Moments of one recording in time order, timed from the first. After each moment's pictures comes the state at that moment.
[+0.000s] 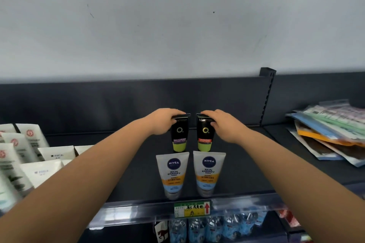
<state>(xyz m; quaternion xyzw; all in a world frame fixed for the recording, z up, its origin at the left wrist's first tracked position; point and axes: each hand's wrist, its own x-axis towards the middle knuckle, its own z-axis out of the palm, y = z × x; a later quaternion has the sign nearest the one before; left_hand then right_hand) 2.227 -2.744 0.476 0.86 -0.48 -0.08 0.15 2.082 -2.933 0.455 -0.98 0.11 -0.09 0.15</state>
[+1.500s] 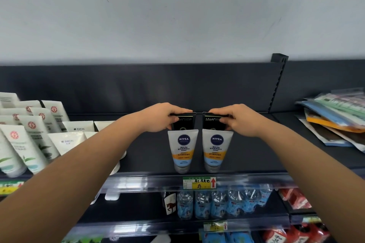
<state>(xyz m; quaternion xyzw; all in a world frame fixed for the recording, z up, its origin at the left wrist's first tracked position) 2.175 -2.680 0.477 0.83 -0.49 -0.16 0.22 2.035 -2.916 0.454 -0.96 0.04 -0.07 0.25</state>
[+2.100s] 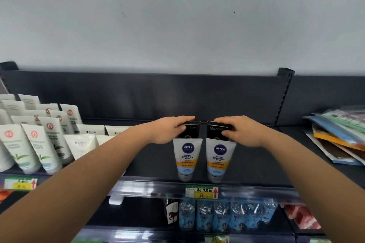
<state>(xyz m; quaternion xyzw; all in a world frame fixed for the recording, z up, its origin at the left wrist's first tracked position) 2.165 -2.676 0.468 0.84 -0.48 -0.15 0.19 2.027 -2.904 0.469 -0.98 0.03 -0.02 0.19</state>
